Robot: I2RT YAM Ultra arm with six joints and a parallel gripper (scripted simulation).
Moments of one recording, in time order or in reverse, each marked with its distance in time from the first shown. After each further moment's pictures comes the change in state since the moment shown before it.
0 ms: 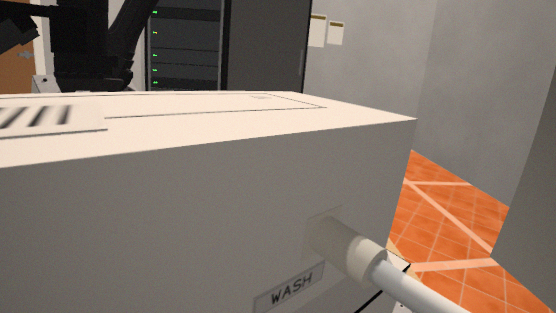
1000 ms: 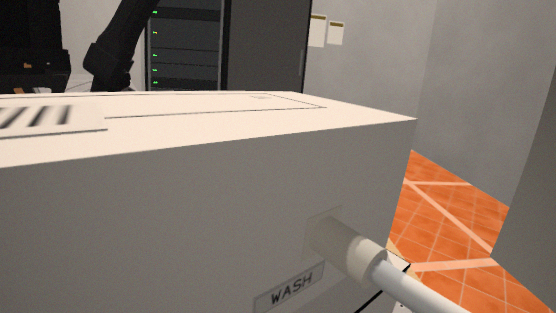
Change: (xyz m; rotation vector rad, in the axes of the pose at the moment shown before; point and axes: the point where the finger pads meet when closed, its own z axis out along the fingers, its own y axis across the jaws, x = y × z) arm -0.050 -0.004 -0.003 -0.001 0.027 0.100
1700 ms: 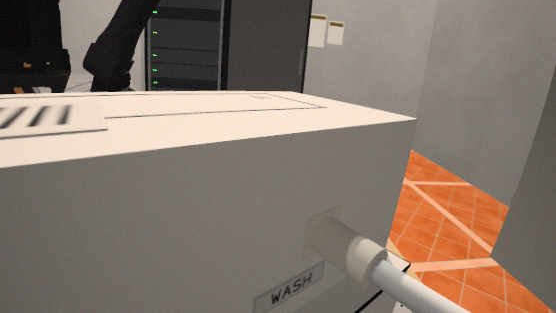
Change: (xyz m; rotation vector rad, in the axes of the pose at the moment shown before) arm 0.000 0.001 0.000 -0.002 -0.001 -0.004
